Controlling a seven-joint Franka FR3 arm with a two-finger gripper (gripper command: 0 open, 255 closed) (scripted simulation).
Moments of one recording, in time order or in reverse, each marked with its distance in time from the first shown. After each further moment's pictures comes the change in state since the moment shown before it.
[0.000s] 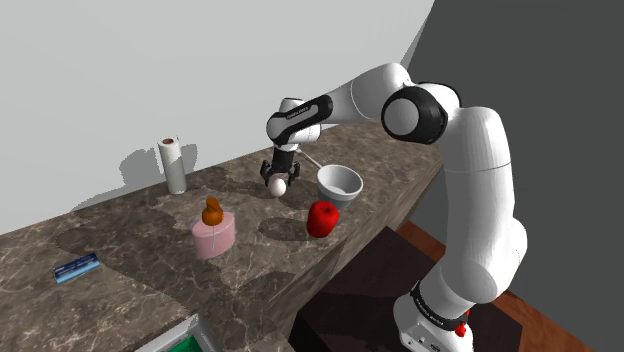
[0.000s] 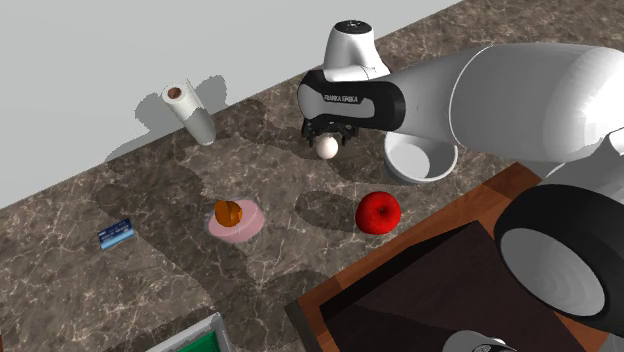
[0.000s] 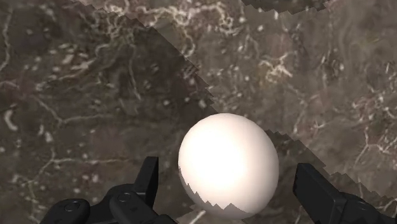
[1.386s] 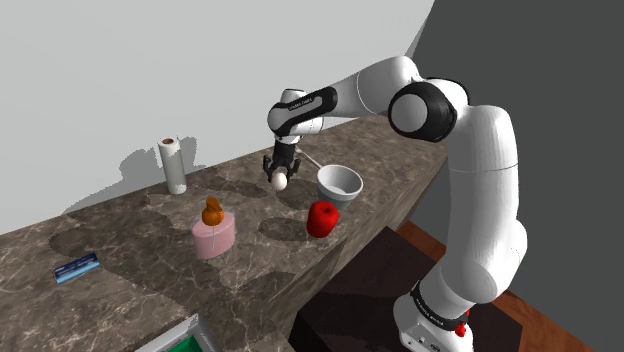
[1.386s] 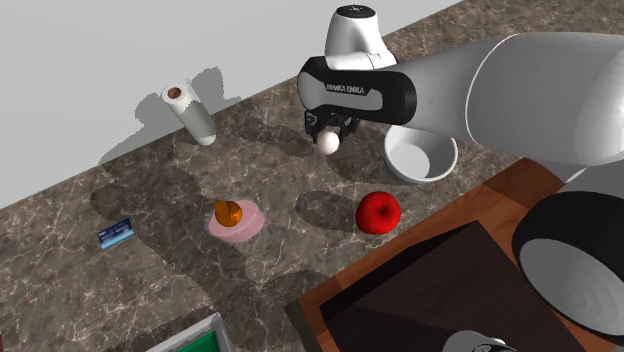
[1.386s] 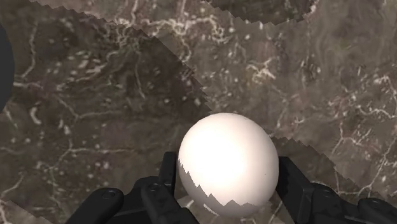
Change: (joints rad) arm -0.001 -0.051 -0.001 0.002 -0.003 -0.052 0.009
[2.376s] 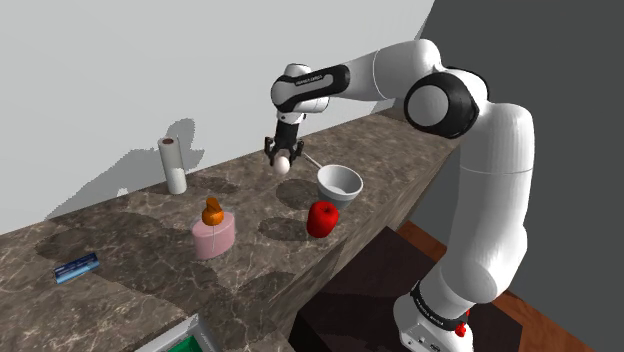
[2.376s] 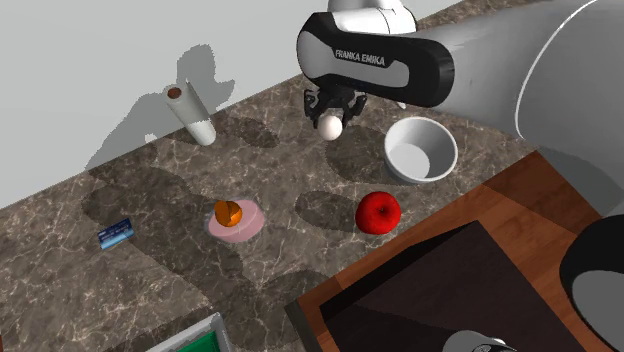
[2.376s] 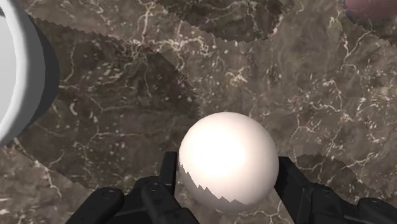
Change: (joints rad) arm -0.003 -0.109 -0.002 0.041 -0.008 -0.148 0.024
